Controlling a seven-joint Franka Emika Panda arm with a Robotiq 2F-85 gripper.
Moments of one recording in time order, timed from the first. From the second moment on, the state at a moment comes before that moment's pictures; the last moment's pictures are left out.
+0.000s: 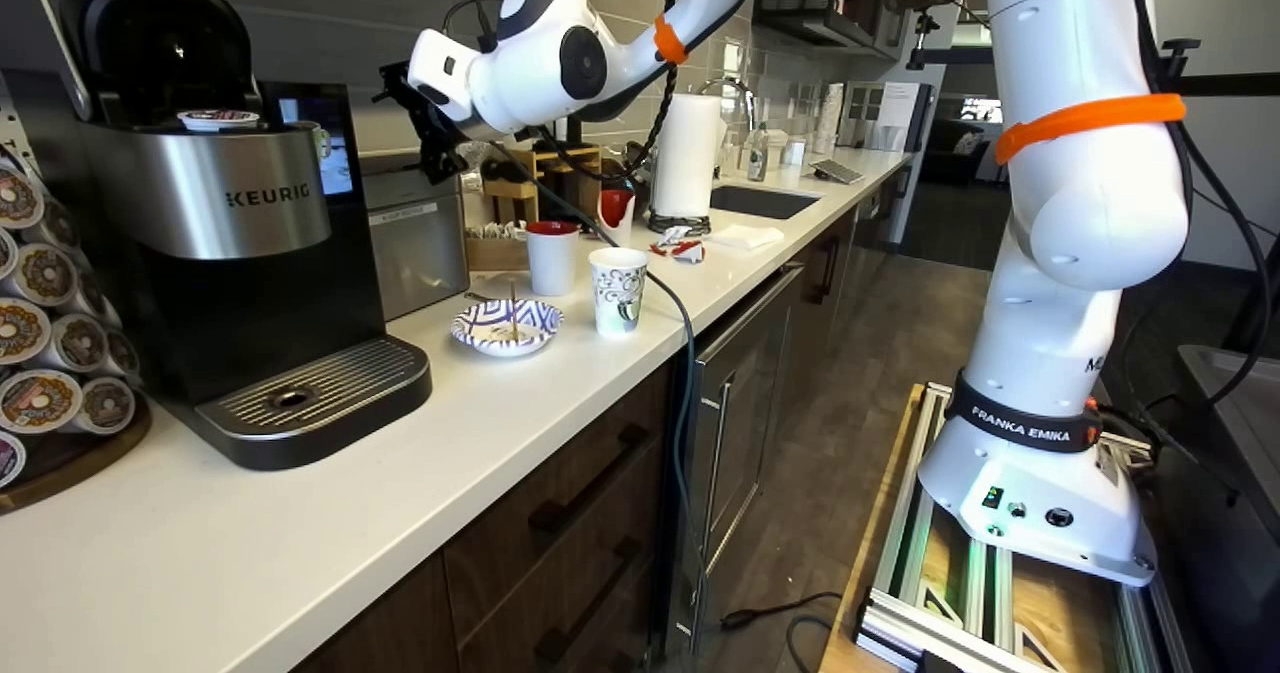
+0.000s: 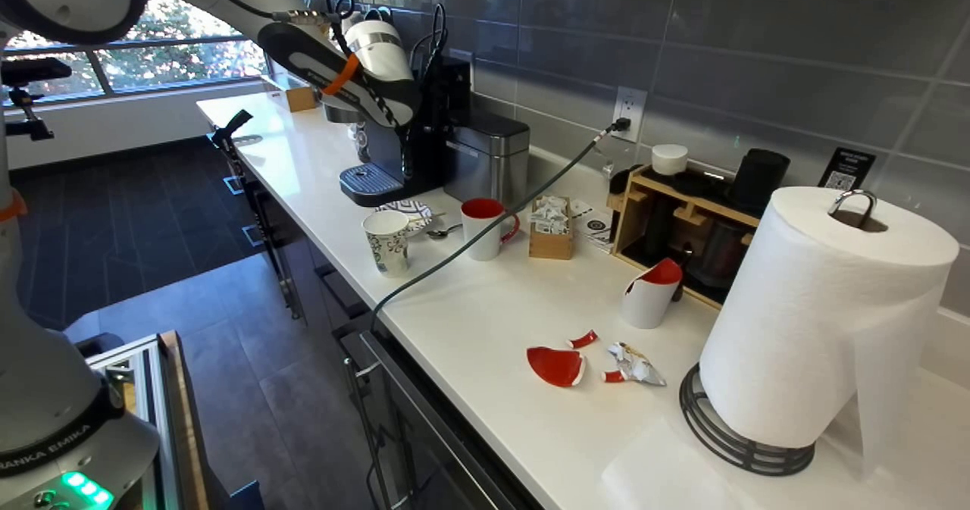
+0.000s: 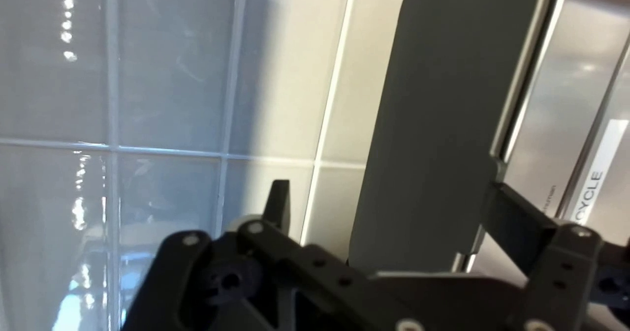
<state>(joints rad) 0.02 0.35 0.24 -1.73 -2.41 2.81 0.64</state>
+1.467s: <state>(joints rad) 0.04 0.36 0.25 -1.70 -2.40 2.72 0.63</state>
